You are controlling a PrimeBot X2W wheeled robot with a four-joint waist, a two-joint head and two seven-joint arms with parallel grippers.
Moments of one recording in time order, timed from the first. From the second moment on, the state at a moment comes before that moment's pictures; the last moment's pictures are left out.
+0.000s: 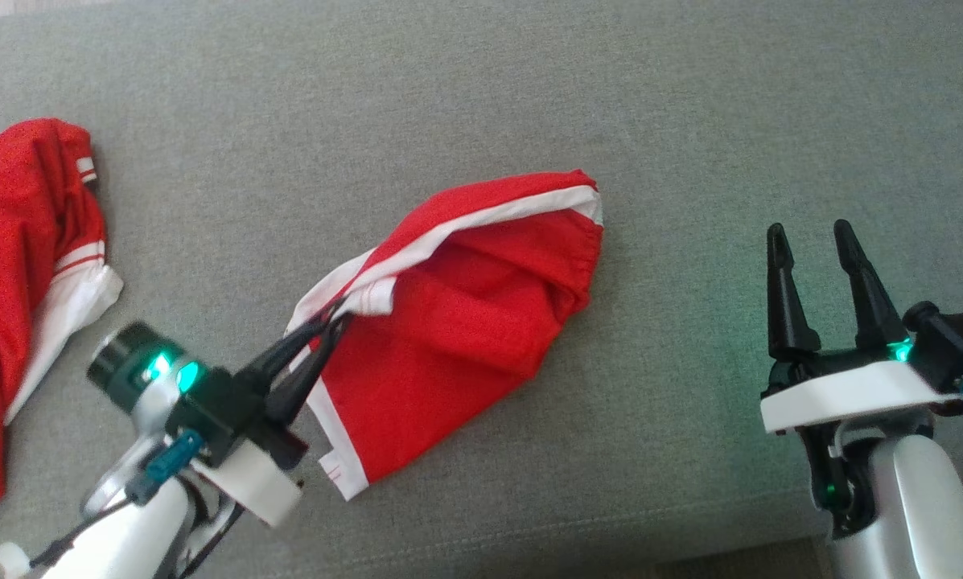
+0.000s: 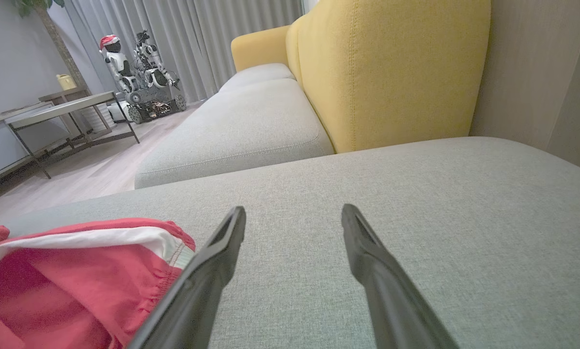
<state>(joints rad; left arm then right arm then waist) -0.21 0.50 -0.55 -0.02 -0.17 -0.11 -0.21 -0.13 -0.05 0.02 0.07 0.22 0.13 -0.08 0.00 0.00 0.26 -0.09</state>
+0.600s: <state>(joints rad) -0.16 0.32 -0.45 0.15 -0.37 -0.08 -0.25 -0.12 -0.05 0.01 0.06 0.22 0.13 -0.06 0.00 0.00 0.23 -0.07</state>
